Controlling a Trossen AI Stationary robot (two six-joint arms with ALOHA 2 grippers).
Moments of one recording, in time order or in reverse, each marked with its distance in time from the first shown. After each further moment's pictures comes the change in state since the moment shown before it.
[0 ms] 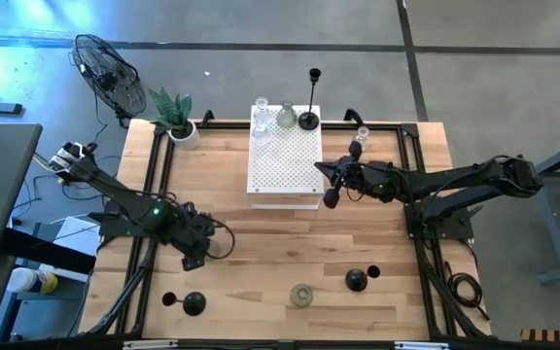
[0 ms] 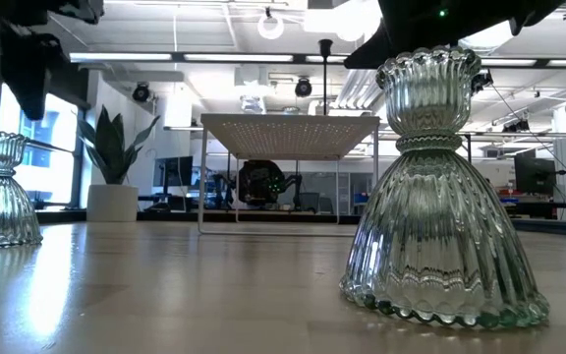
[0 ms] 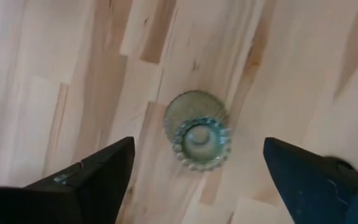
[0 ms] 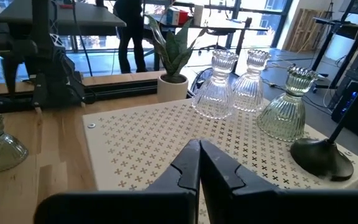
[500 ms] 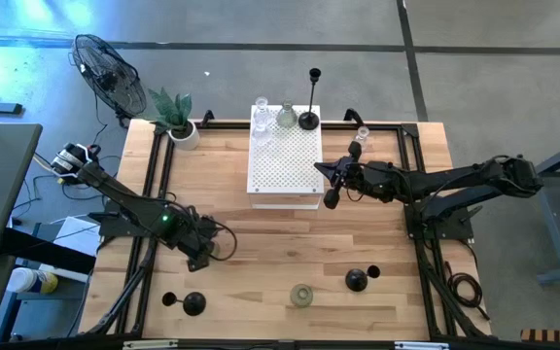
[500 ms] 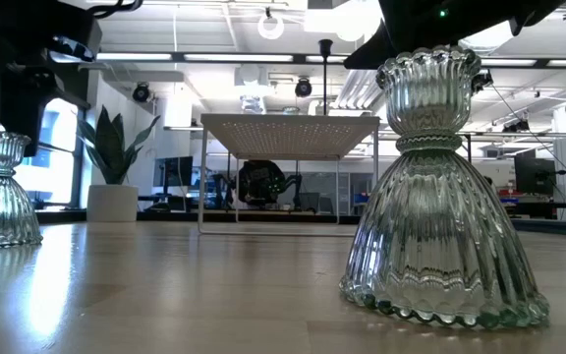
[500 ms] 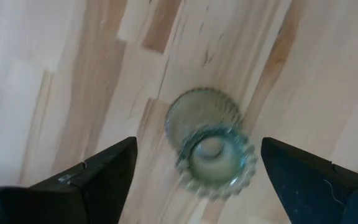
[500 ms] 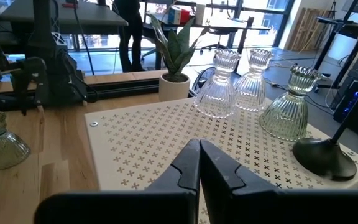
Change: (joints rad) left arm 0.000 0.036 -0.118 0.127 -0.002 -0.054; right arm 0.000 0.000 0.000 -0.004 -0.006 0.000
